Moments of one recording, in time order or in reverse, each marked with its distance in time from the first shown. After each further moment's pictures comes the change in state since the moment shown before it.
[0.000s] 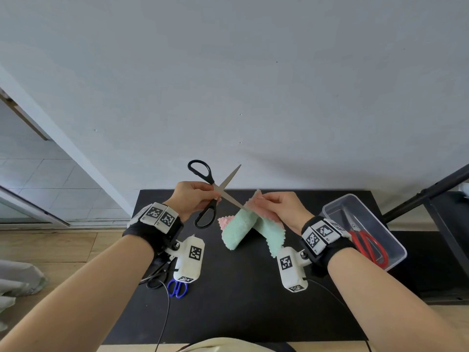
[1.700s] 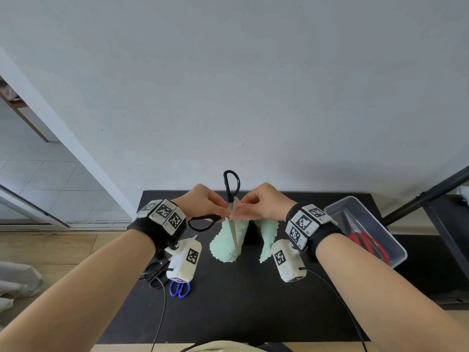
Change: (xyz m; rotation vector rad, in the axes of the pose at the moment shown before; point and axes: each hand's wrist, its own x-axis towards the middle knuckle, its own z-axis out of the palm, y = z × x) left_hand -0.018 0.007 -0.001 0.601 -0.306 0.122; right_hand -0.002 -0.048 0.037 -0.523 -0.232 -0.097
